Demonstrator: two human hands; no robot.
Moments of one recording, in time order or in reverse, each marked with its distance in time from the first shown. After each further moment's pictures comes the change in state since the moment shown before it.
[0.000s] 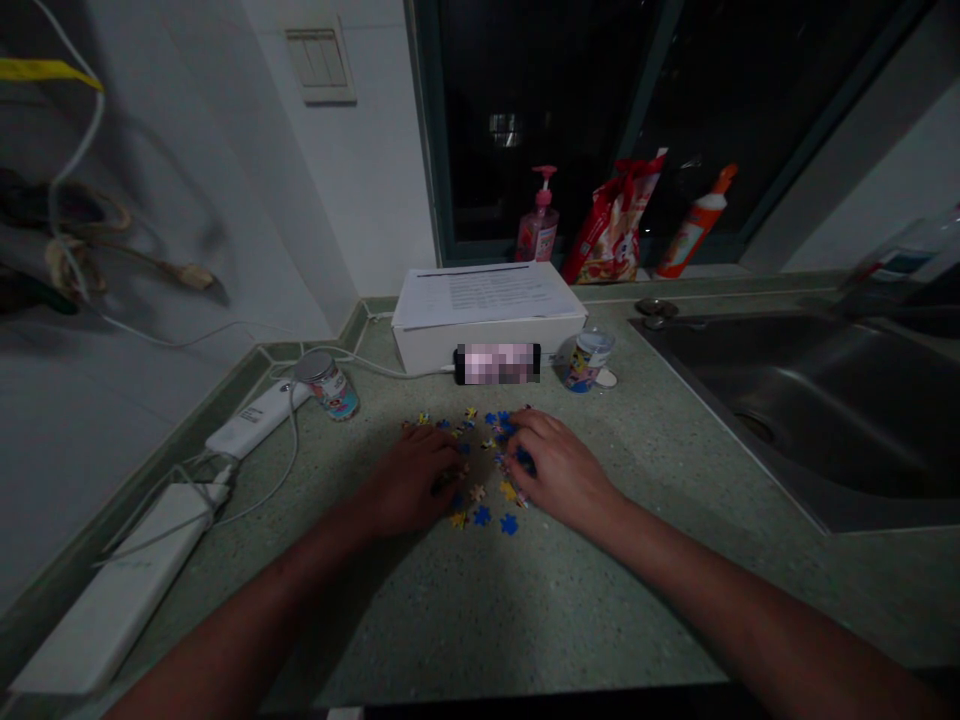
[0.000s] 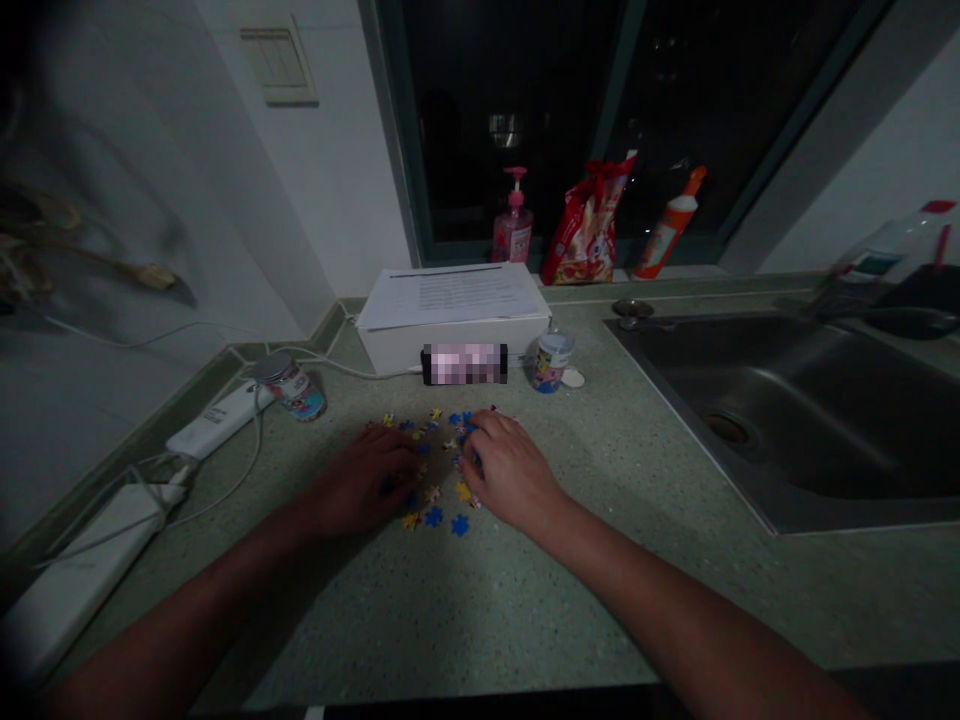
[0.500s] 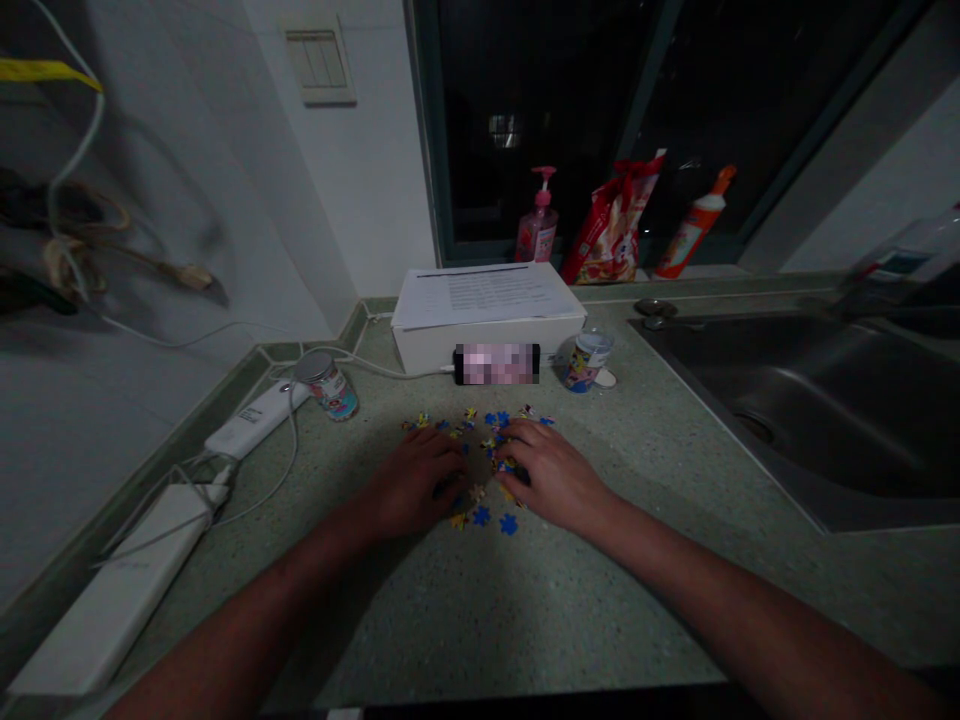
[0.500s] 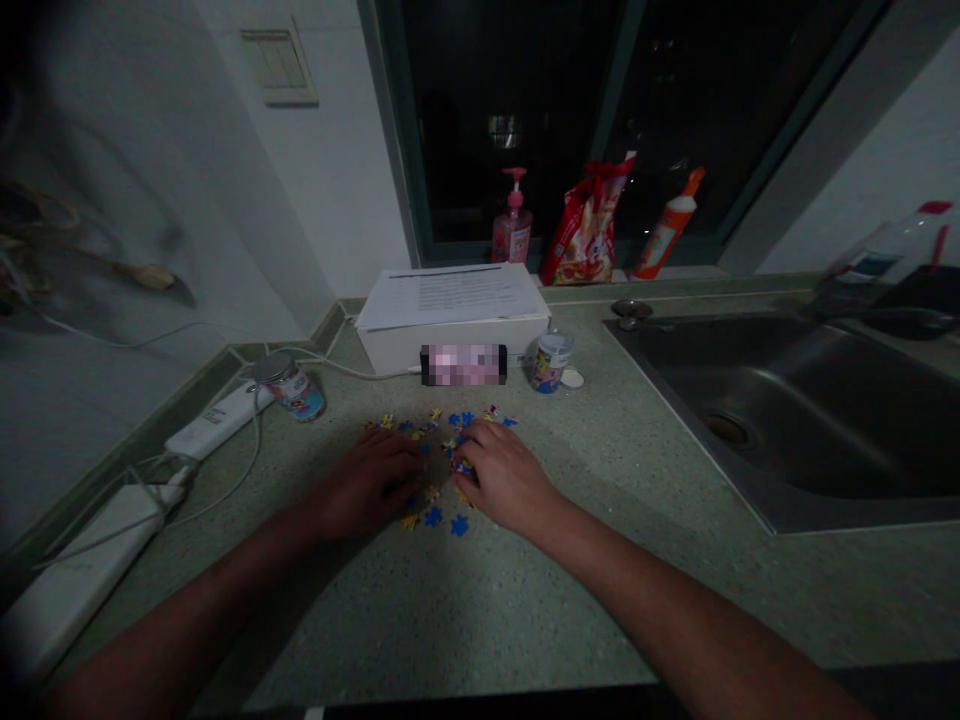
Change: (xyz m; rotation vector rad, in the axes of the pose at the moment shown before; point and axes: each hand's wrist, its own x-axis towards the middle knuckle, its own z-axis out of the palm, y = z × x) left_hand 0.002 0.005 0.001 0.010 -0.010 0.027; right_hand -0.002 0.000 0.007 -0.012 -0.104 -0.047
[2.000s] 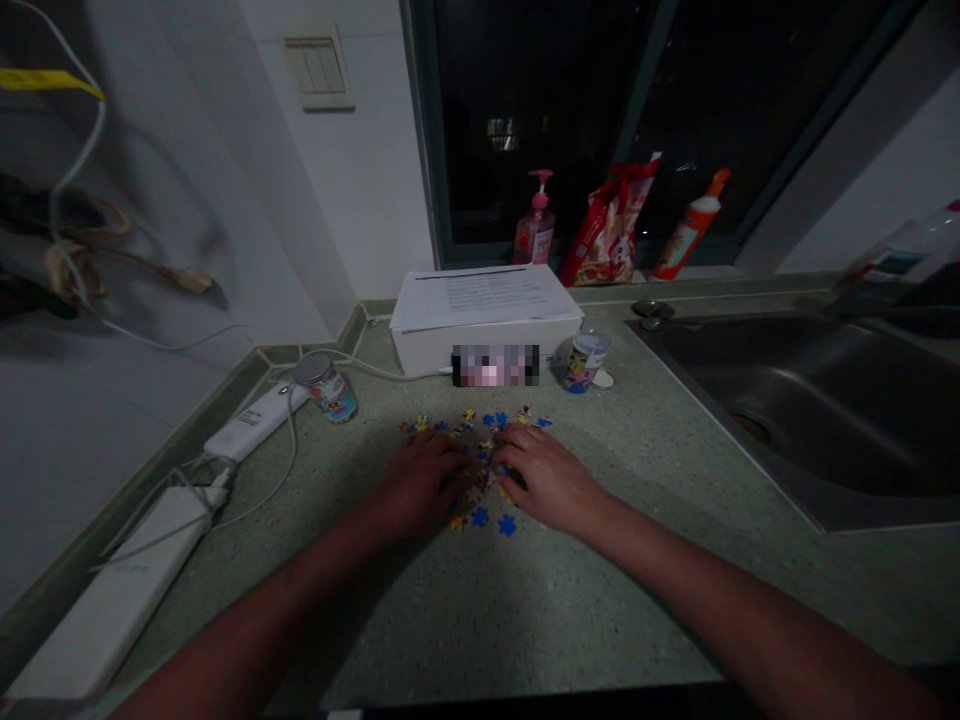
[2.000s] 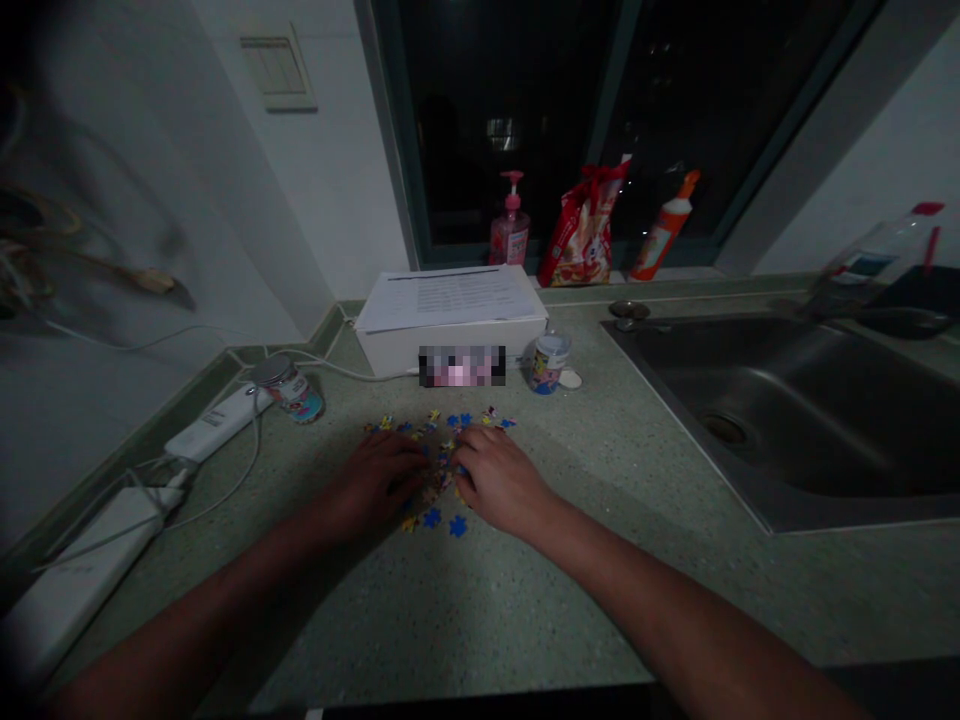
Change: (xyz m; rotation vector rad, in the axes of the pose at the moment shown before) left_hand 0.002 -0.002 0.018 -0.001 0.076 -0.079; right_hand 0.001 -0.002 0.000 0.006 -0.012 -0.057
